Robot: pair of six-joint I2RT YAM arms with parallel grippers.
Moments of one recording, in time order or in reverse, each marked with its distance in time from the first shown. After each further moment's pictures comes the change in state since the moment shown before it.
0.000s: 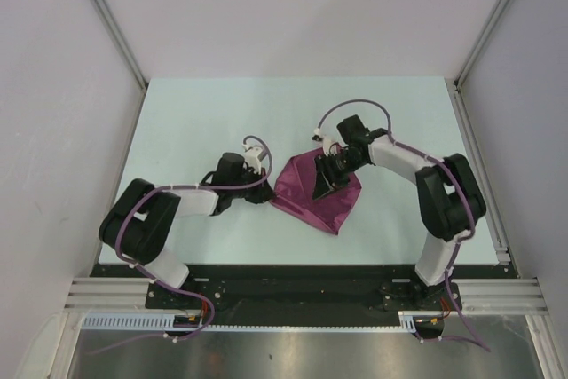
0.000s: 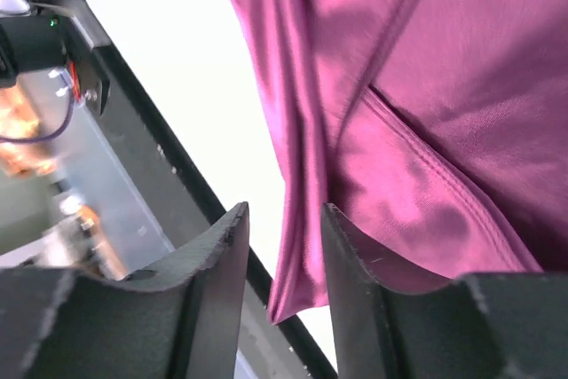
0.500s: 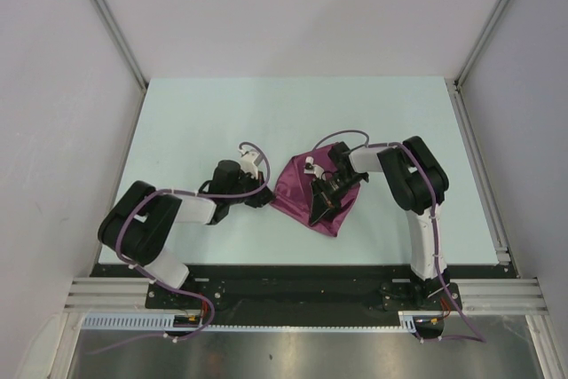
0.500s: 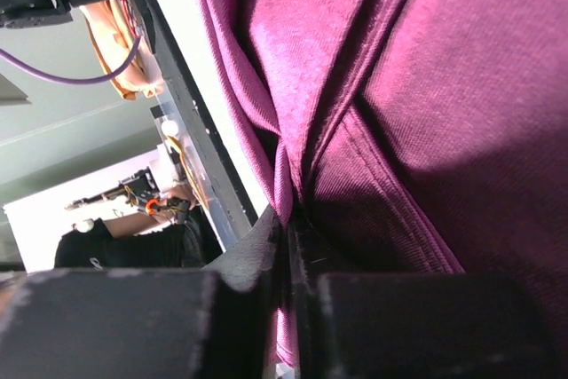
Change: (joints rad) left arm -0.001 -0.010 -0.103 0.178 -0.011 -0.019; right arm 0.021 0.286 -0.017 -0.001 -0.284 -0.077
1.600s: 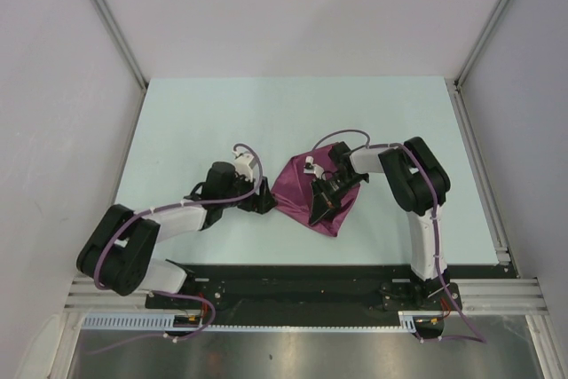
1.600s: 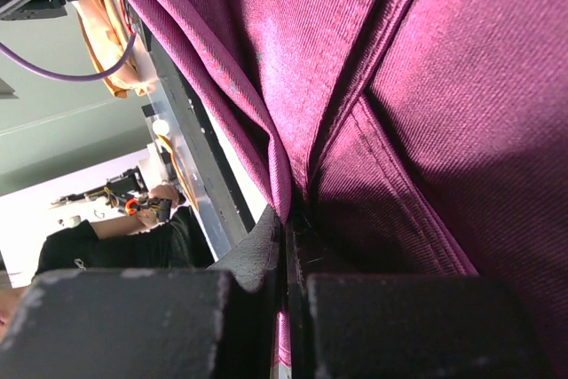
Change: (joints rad) left arm -0.003 -0.213 -0.018 -0.236 -0.051 0.033; right arm 0.007 -0.016 -0.016 0.024 0.002 -0.012
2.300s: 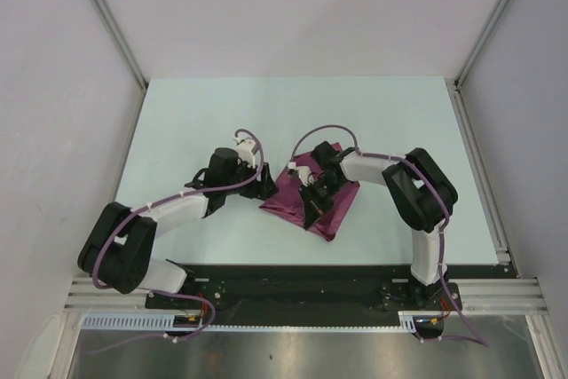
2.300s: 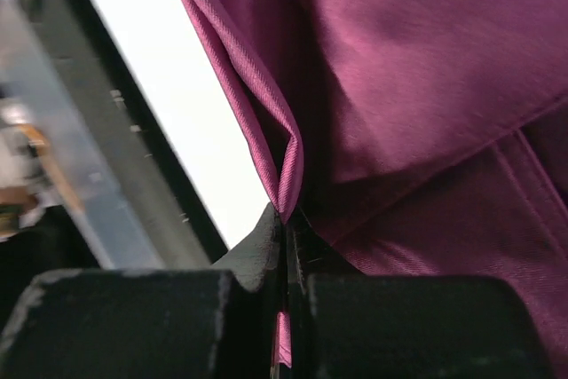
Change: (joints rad) left arm 0.000 0.031 0.164 -0.125 -0.035 -0.005; right arm 0.163 -0.163 -0.010 0.013 0.300 -0.038
